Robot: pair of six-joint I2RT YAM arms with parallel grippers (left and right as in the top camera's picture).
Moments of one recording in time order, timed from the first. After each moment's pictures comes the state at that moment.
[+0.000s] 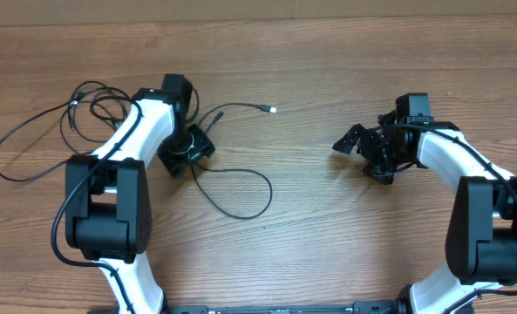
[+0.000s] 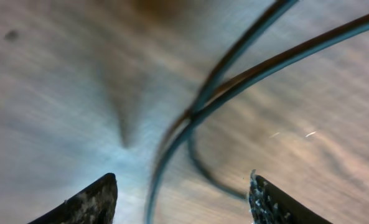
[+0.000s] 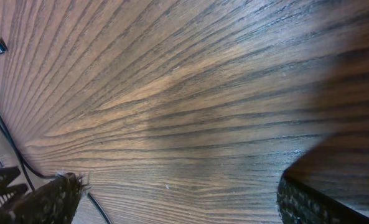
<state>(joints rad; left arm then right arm) -0.13 2.00 1.38 -0.97 0.11 -0.73 -0.02 1.81 1.04 -0.59 -0.49 0.50</state>
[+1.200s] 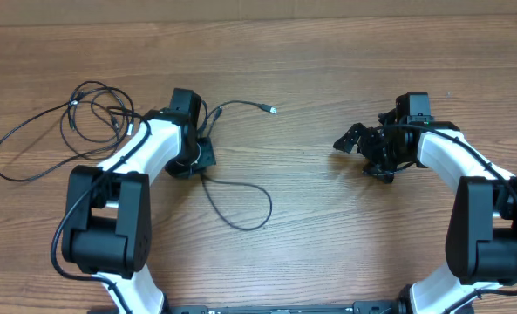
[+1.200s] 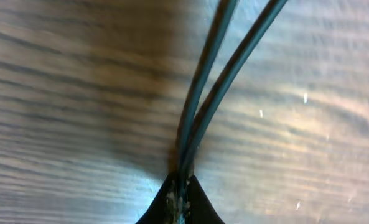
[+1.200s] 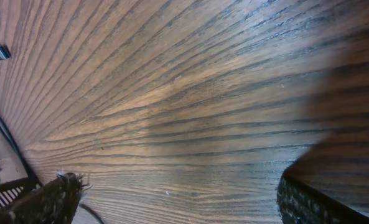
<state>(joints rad) -0.18 1.90 1.18 -0.75 0.07 -0.39 -0.02 1.81 1.04 -0.57 -0.48 0.50</state>
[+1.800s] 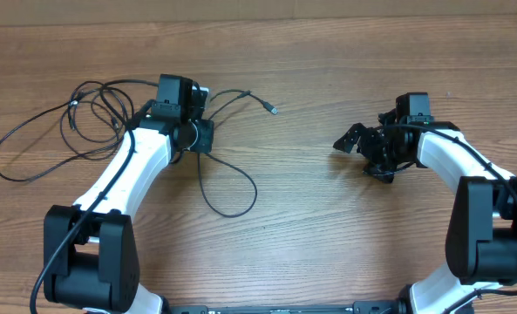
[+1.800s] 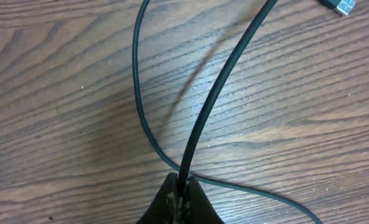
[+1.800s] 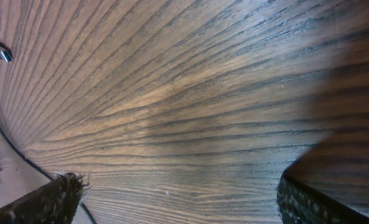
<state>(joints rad) -0.18 1.72 1.17 -0.57 0.09 -0.01 -0.02 1.81 1.04 -0.57 -0.48 0.50</state>
